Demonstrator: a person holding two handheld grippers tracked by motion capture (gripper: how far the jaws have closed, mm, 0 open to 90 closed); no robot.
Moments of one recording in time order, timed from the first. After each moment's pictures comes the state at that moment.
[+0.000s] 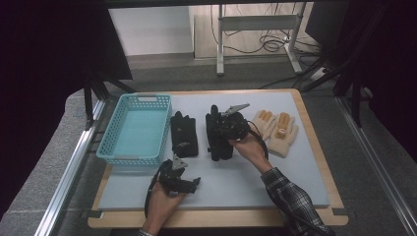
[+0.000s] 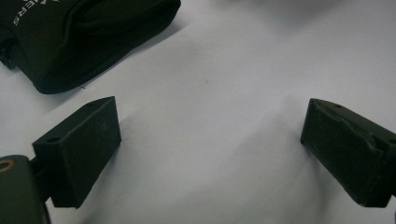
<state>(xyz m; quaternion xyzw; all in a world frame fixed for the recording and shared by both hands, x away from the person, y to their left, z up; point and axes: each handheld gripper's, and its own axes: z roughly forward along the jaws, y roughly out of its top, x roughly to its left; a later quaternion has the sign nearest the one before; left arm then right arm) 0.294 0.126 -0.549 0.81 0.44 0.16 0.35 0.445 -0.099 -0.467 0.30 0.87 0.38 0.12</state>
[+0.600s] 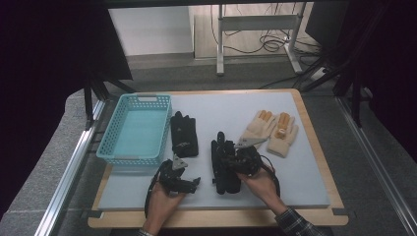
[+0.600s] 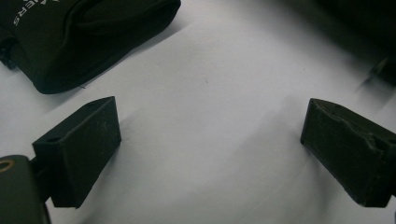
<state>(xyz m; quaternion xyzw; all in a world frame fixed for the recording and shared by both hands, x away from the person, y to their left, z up) 0.294 0.126 -0.549 0.81 0.44 0.16 0.35 0.345 -0.135 -0.494 0.33 0.85 0.41 0.08</state>
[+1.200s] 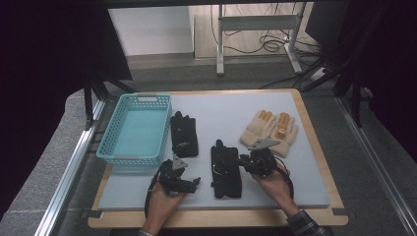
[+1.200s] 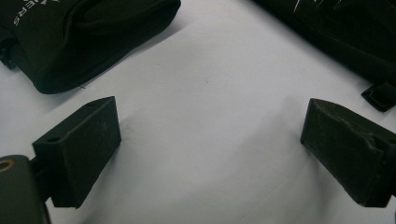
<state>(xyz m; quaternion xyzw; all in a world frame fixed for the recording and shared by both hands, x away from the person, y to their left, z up) 0.294 0.126 -0.549 0.81 0.44 0.16 0.35 0.346 -0.176 -0.499 0.34 0.85 0.38 0.13</state>
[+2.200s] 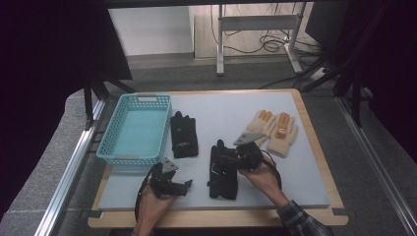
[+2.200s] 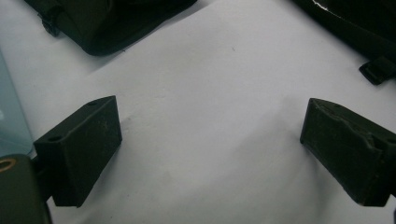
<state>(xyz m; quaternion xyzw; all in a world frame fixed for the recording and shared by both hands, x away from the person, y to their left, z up) 0.282 0.151 -0.550 0.81 0.44 0.16 0.35 0.361 -0.132 -0.484 0.28 0.86 0.41 0.10</state>
